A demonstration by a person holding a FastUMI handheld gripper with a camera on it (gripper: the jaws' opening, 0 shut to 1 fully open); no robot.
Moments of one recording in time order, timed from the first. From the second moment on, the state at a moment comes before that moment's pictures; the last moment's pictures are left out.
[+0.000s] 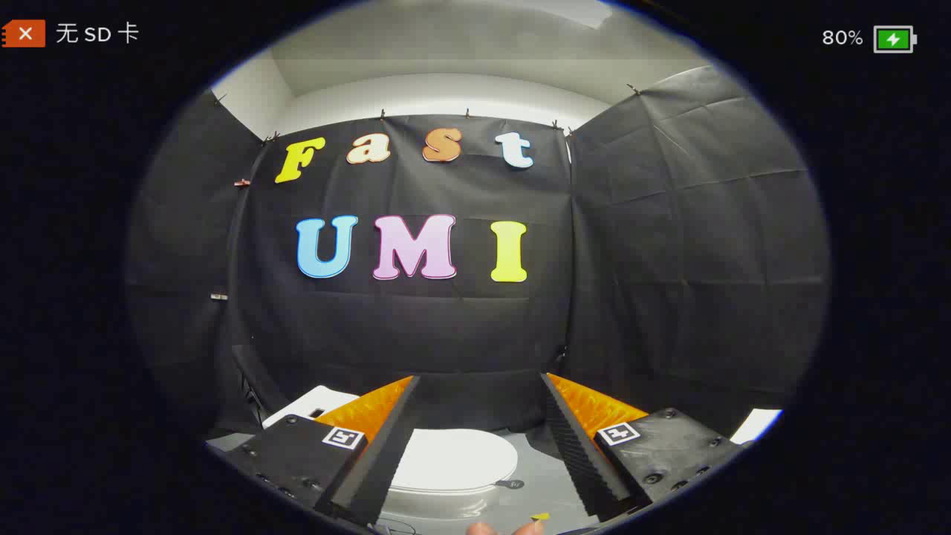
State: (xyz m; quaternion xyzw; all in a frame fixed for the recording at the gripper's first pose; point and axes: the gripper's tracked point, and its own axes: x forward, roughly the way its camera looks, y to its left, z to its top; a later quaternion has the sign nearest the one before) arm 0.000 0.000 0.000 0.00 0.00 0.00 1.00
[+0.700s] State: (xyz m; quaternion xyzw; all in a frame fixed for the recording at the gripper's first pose) arm -0.003 0.007 0.000 -0.03 0.01 0.01 1.00
